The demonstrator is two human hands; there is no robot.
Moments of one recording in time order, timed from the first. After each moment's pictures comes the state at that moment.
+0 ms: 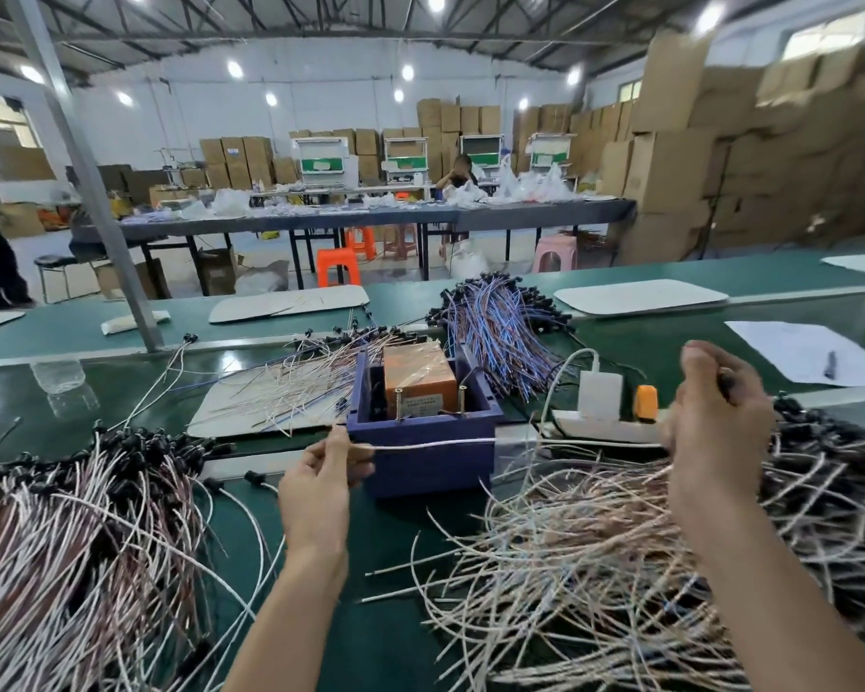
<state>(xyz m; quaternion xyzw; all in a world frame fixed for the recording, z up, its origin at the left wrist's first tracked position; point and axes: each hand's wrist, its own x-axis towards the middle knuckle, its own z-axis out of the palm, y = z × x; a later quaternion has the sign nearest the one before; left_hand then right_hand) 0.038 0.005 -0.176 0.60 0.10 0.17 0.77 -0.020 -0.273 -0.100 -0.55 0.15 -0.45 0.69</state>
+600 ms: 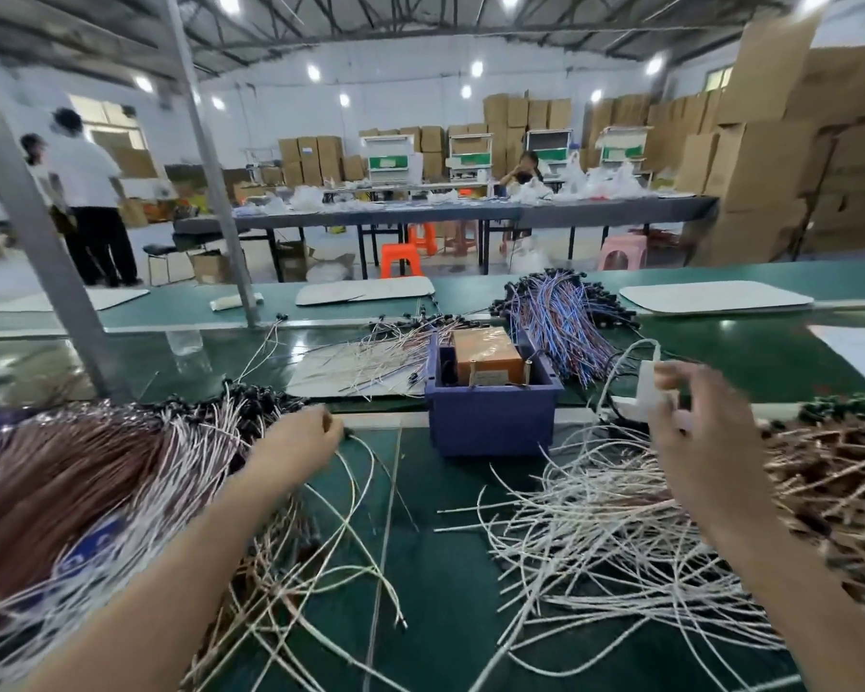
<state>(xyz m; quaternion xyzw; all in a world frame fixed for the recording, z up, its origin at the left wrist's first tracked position) 0.021 0.133 -0.135 0.98 0.04 0.05 0.17 -0.052 -0.251 -0.133 -0.86 0.02 -0.41 0.30</state>
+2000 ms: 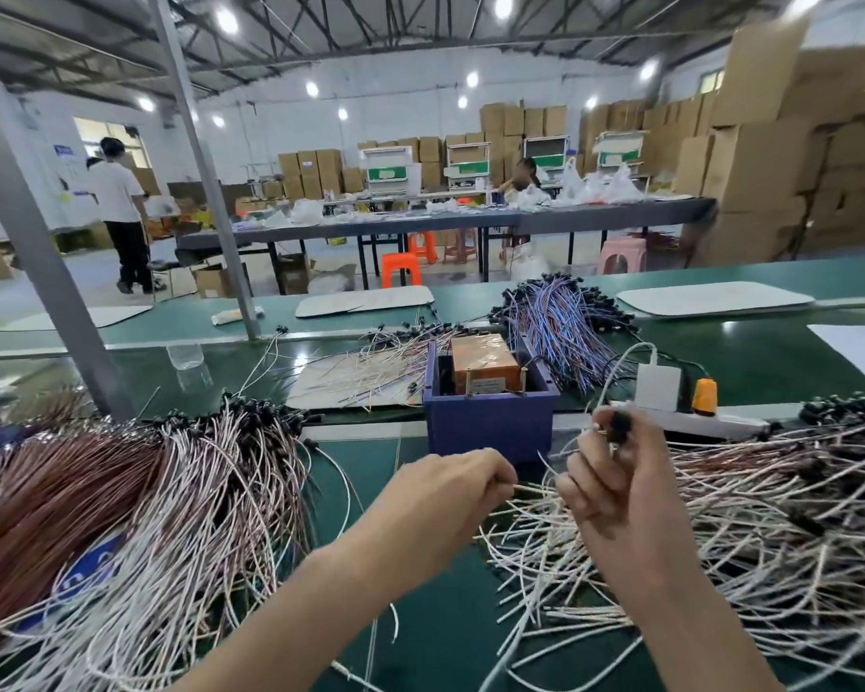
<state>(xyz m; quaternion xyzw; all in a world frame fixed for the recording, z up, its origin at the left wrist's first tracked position) -0.072 0.015 -0.114 0.91 -0.34 0.16 0.19 -0.085 -0.175 -0.130 -0.36 -0.06 -0.08 0.93</state>
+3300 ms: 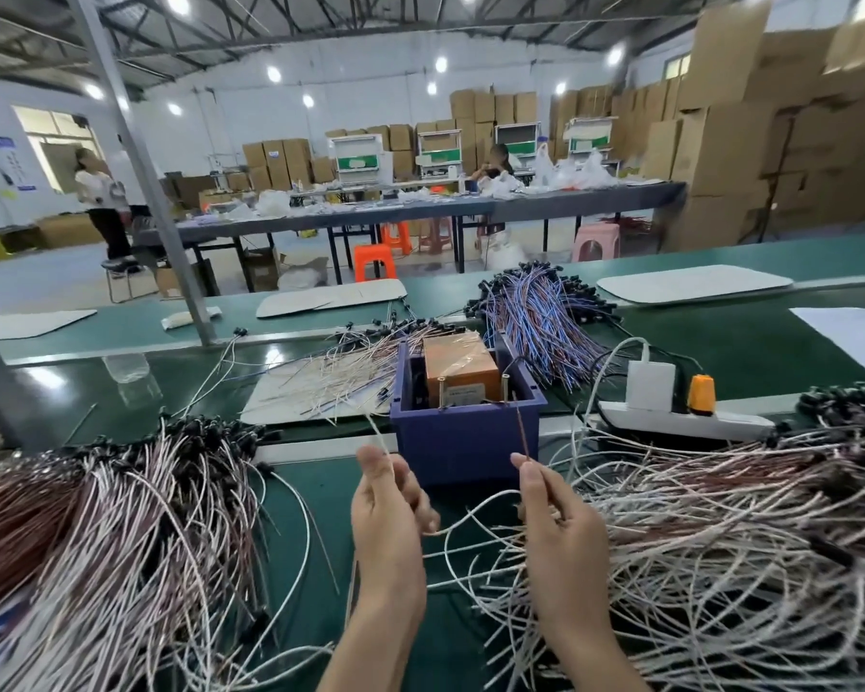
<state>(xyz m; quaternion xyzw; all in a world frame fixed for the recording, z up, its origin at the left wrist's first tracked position) -0.007 -0.015 -0.179 0.52 0.06 0.14 0.84 -0.042 -0.142 -0.197 -0.70 0.07 -0.27 0.66</state>
